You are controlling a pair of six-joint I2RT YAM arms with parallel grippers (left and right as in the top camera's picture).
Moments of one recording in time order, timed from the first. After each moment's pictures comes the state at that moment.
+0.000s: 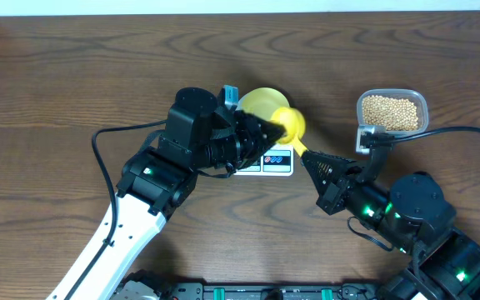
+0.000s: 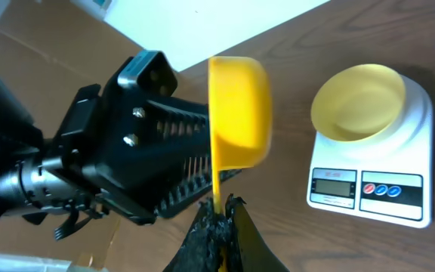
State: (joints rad) left arm -0.50 1.21 1.10 -0.44 0.59 -1.28; right arm 0.70 0.74 0.87 -0.42 -0.07 0.81
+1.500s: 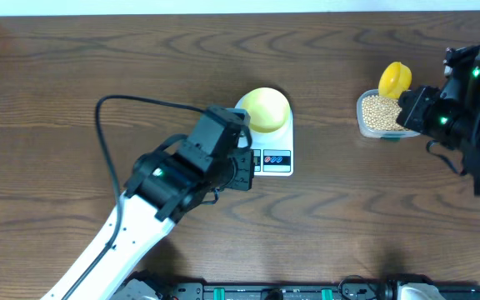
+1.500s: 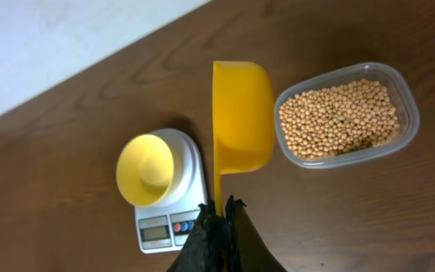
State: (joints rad) left arm -0.64 1.26 1.24 -1.00 0.09 -0.48; right arm -0.02 1.23 1.47 -1.03 -0.24 0.38
